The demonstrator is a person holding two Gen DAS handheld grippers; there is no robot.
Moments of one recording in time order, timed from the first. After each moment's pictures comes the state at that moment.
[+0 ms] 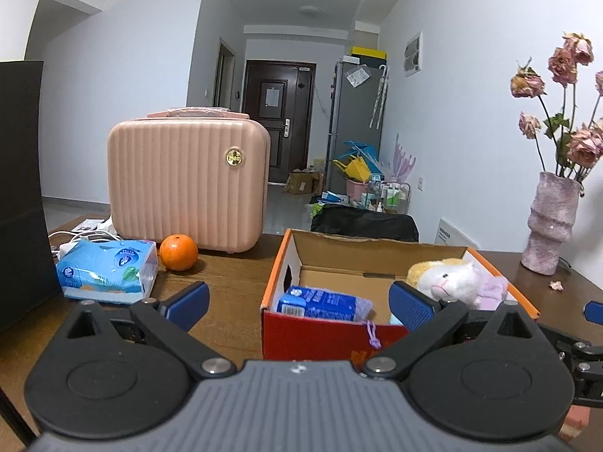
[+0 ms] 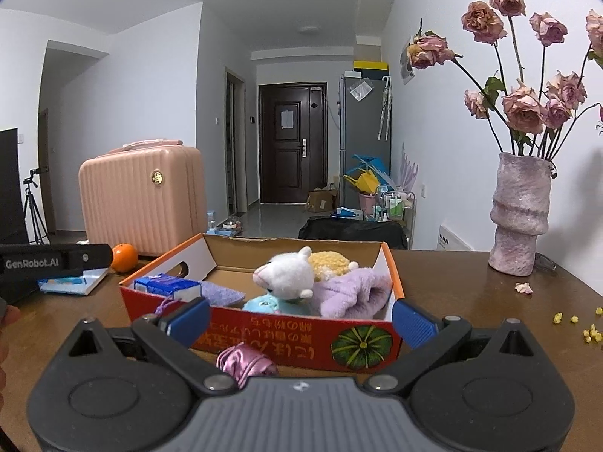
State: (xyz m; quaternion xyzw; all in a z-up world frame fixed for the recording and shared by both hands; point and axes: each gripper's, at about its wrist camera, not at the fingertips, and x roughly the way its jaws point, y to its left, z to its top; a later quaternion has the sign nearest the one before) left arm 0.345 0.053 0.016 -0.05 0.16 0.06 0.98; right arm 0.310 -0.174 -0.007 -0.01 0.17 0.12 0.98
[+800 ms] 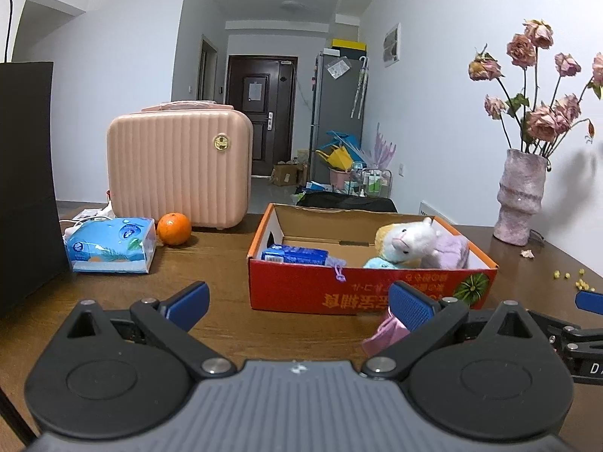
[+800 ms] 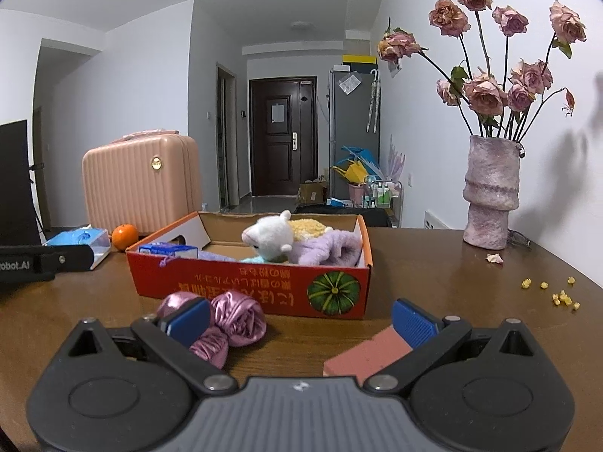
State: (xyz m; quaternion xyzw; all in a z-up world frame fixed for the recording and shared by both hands) left arm 0.277 0.034 0.007 -0.04 0.17 0.03 0.98; right arm 0.252 -0.201 -0.023 0.00 0.18 0.10 0.98
